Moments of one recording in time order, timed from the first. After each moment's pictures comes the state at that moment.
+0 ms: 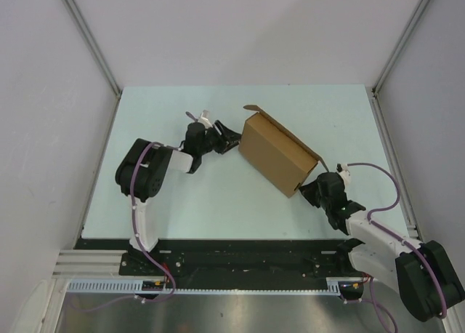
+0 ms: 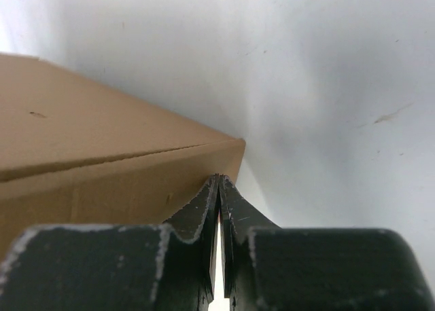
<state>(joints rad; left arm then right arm) -0.38 2.04 0.98 0.75 0.43 -1.08 0.42 0.98 0.27 0.05 0.18 1.10</state>
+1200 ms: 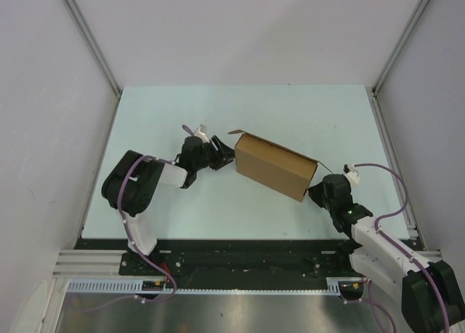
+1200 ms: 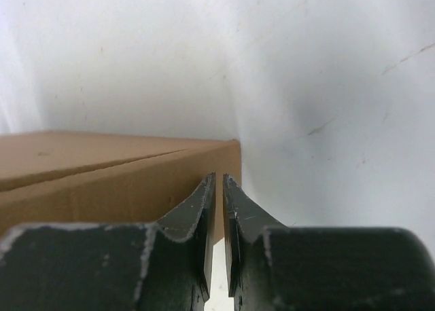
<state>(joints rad) -0.42 1.86 0.75 0.69 0.35 -1.01 0.39 0.83 0.27 -0.10 0.25 1.00</state>
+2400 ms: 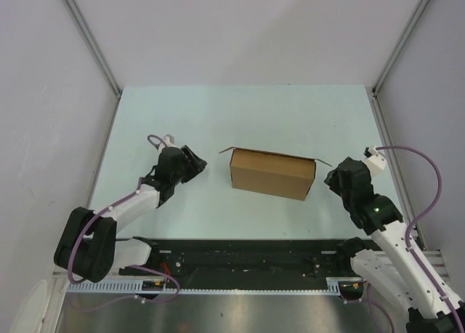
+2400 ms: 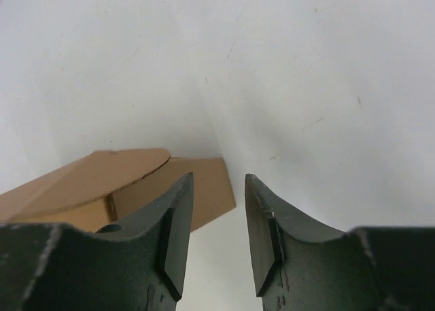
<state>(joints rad) -0.37 1.25 0.52 0.13 -0.07 -0.87 0.39 0.67 0.67 -0.64 0.47 0.85</state>
